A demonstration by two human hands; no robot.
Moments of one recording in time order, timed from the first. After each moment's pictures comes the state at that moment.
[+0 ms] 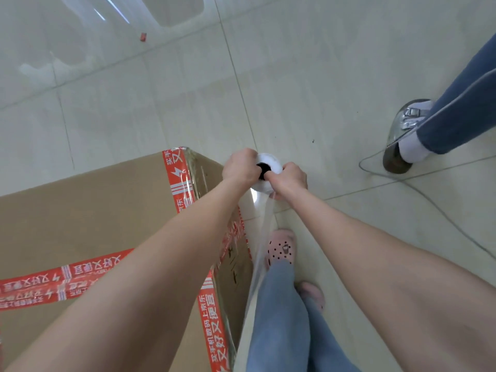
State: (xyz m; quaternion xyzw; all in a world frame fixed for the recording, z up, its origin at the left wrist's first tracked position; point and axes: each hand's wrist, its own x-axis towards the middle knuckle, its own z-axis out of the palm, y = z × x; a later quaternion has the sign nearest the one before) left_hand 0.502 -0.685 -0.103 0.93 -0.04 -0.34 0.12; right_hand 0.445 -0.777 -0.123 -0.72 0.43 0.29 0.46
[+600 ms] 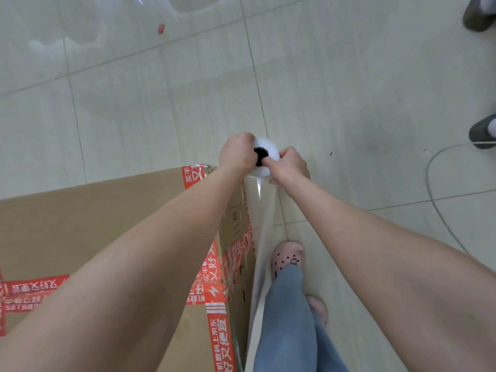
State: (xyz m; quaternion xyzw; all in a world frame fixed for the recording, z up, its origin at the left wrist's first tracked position) left_hand 0.583 -0.657 -0.107 0.94 -0.02 -0.30 0.14; right_hand 0.528 -0.755 -0.131 -0.72 0.41 0.28 0.48
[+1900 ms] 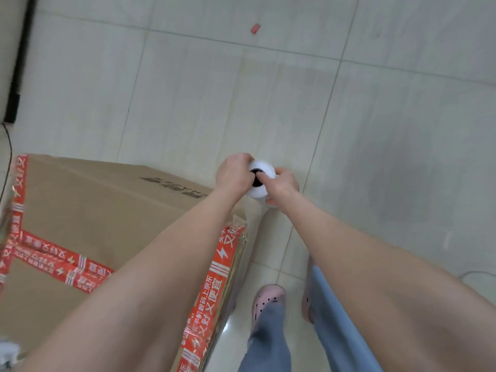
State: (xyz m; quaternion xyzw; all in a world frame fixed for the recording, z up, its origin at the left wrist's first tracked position) left_hand 0.683 -0.567 -0.107 0.92 0.21 -0.28 0.17; right_hand 0.682 -0.673 -0.130 -0.72 0.28 0.43 0.47
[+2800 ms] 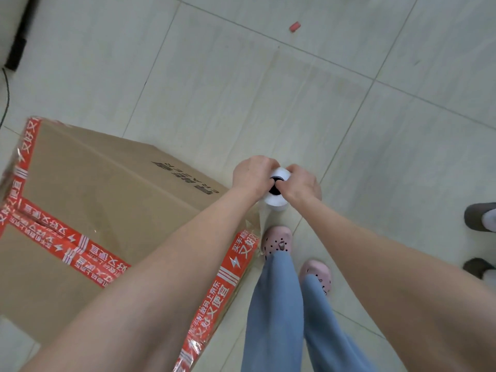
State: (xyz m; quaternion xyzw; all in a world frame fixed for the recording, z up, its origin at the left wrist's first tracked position) left_hand 0.692 -0.540 -0.112 0.93 0.15 -0.27 0.18; right_hand 0.718 -0.649 -0.123 -0.87 0.08 0.43 0.22
